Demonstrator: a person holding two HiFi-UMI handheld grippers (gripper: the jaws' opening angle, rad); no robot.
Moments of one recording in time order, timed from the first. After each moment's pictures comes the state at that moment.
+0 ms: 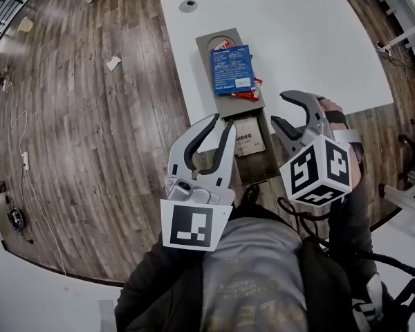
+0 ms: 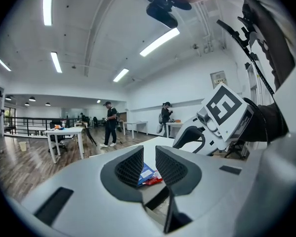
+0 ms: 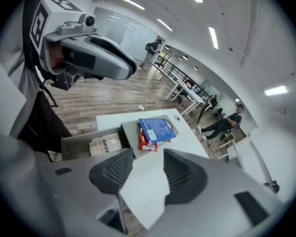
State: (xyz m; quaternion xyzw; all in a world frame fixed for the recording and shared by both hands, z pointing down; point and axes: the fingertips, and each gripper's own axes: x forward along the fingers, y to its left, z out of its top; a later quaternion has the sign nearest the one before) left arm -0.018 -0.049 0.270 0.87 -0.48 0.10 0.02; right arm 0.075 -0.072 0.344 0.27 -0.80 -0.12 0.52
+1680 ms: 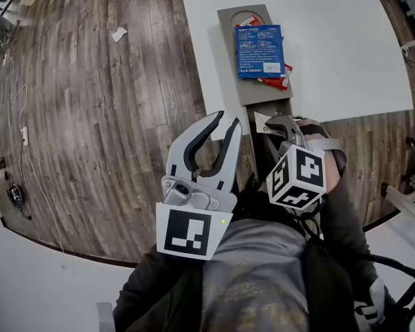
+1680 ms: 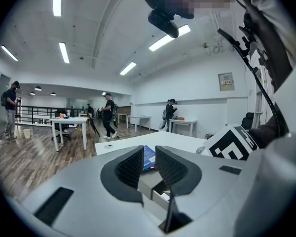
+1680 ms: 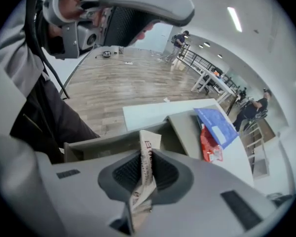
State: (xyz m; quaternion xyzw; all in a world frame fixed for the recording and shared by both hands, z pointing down) left arm -0.055 -0.048 0.308 0.86 -0.49 0.11 0.08; right arm 0.018 -0.025 0.464 0.14 -0.81 -0.06 0.57
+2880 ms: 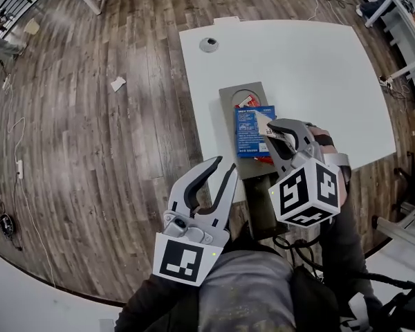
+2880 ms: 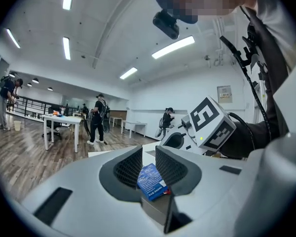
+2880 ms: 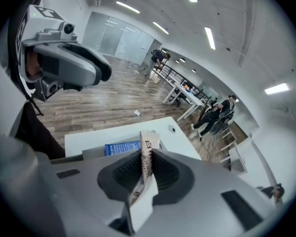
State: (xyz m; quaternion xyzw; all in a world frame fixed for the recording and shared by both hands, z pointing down) left arm -0.068 -0.113 0.273 0.88 -0.46 0.05 0.10; right arm 0.008 -0.176 0.338 0.27 -0.81 -0.12 0.50
